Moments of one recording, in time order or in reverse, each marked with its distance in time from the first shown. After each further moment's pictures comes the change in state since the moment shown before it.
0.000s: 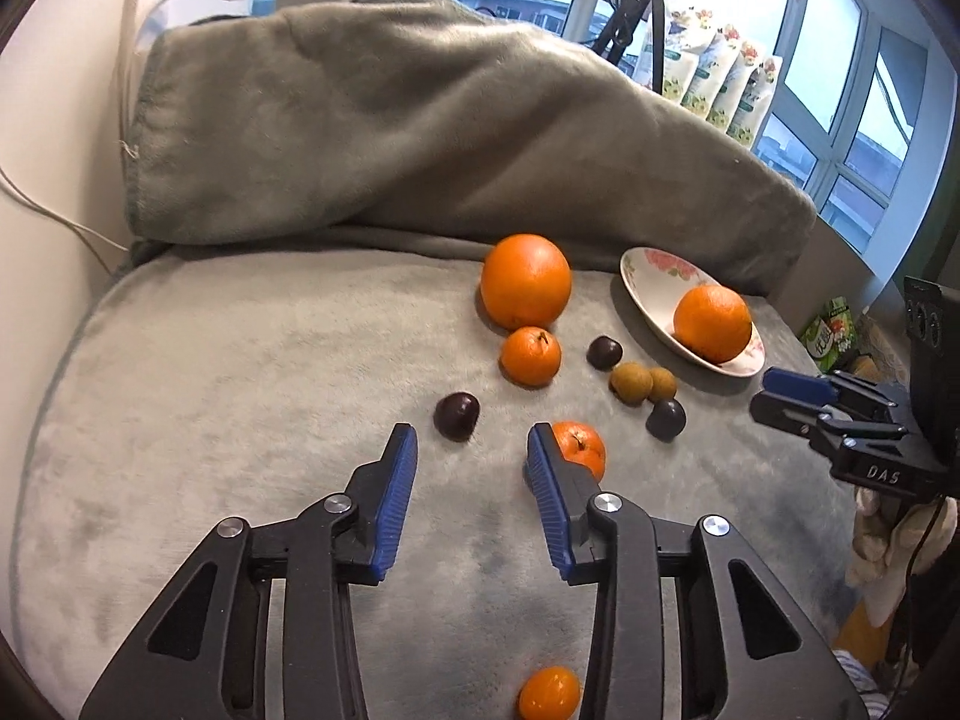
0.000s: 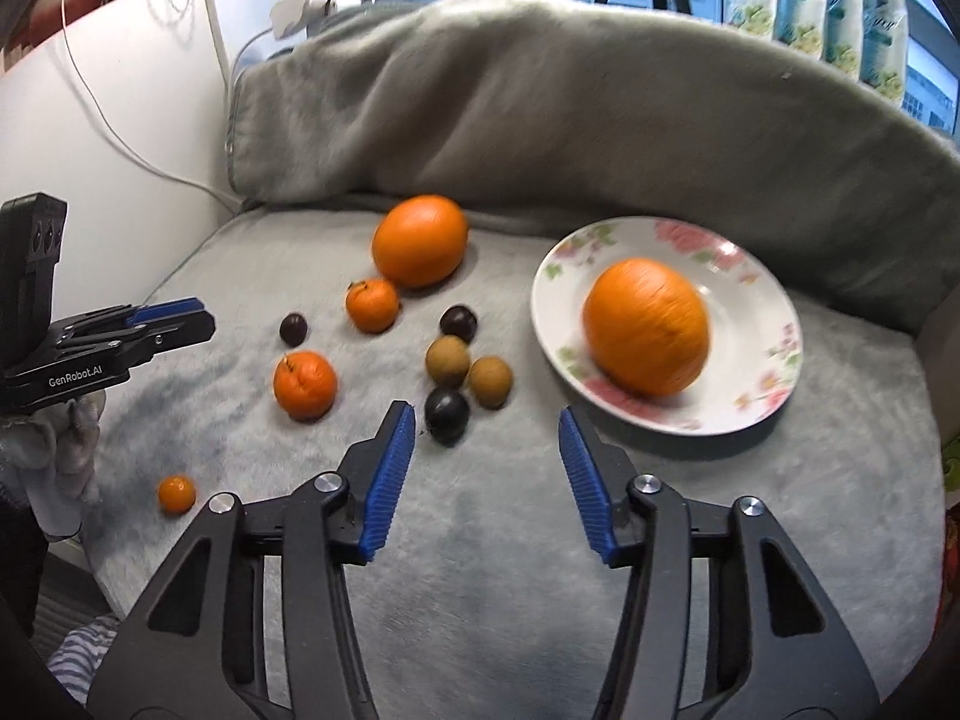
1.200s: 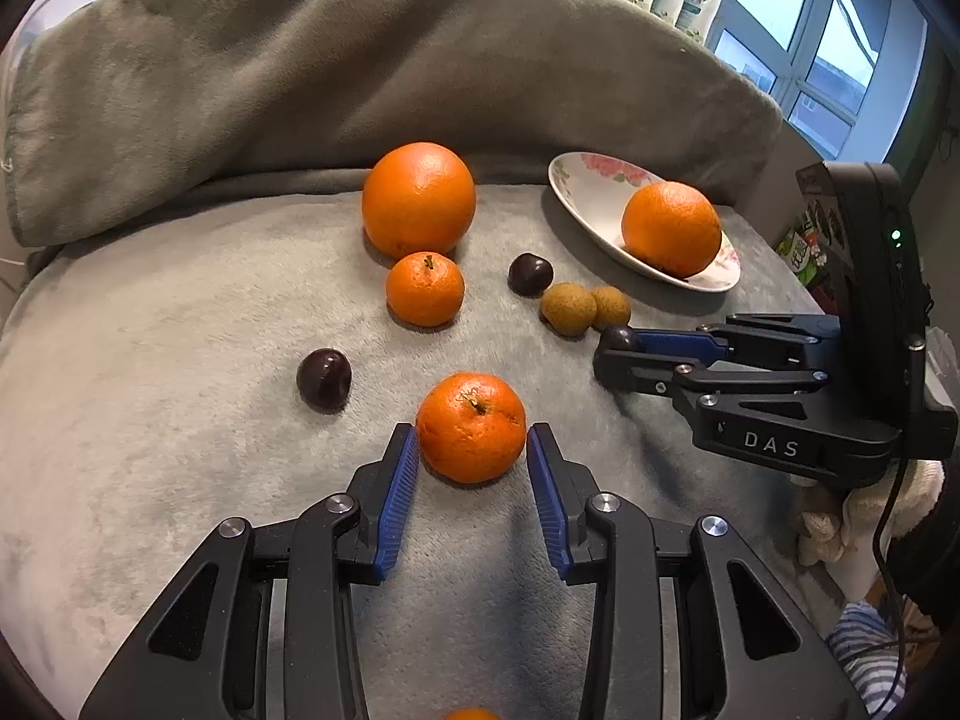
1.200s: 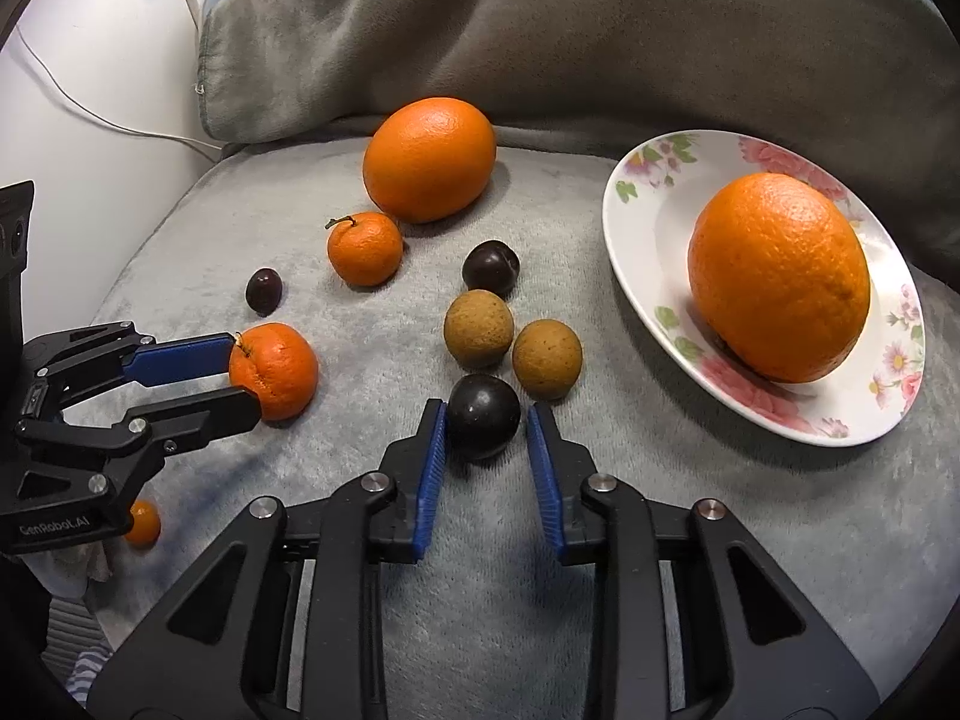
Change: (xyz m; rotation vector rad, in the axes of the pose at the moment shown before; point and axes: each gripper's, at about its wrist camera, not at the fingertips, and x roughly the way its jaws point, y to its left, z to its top) left arm 0.047 -0.039 -0.007 0.136 0.153 -0.074; right arm 0.078 0.019 0.003 0.035 0.173 0.057
